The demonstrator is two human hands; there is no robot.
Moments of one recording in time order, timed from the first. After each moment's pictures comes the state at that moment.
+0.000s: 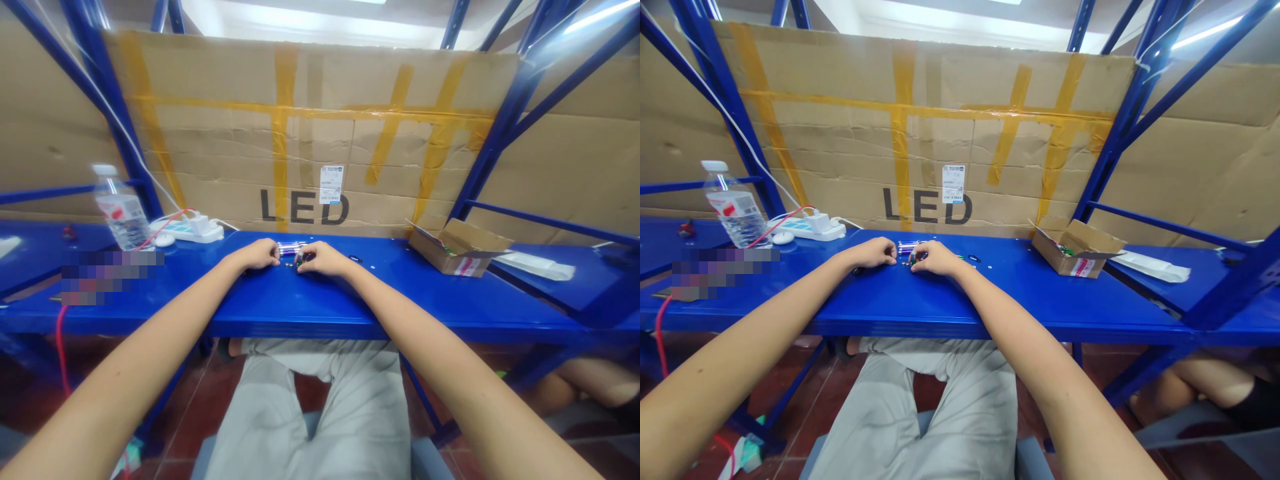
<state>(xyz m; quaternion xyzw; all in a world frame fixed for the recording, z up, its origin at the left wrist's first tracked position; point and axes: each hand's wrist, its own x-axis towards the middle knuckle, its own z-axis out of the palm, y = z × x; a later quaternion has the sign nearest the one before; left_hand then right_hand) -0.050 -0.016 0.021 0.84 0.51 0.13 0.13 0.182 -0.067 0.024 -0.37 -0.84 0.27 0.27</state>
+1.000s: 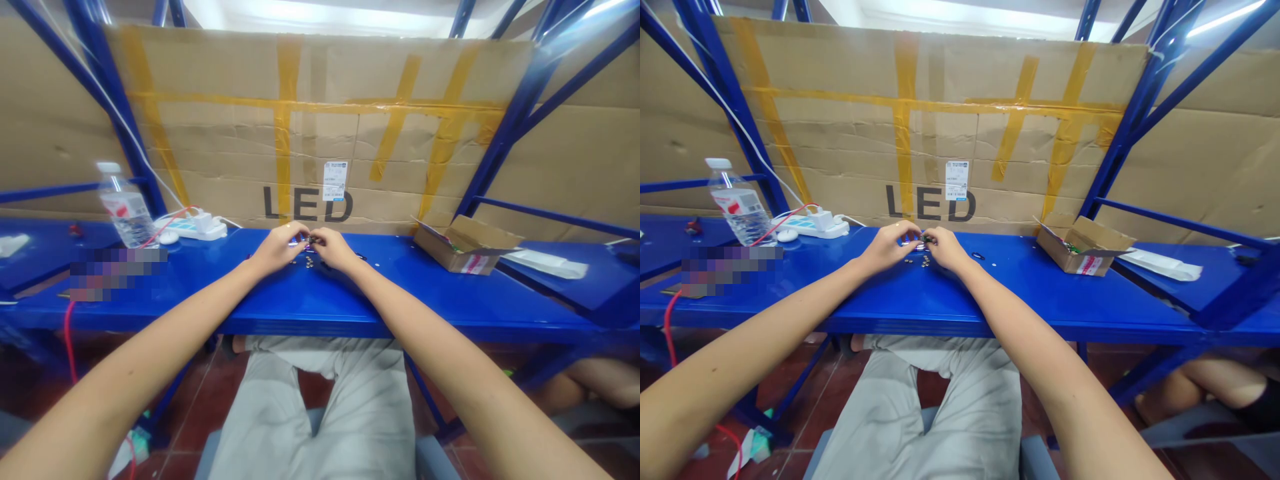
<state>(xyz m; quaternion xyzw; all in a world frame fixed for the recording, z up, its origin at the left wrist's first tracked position) -0.006 -0.056 0.023 0.86 0.24 0.45 -0.05 0.188 -0.040 0.012 -0.40 -0.83 0.05 0.39</state>
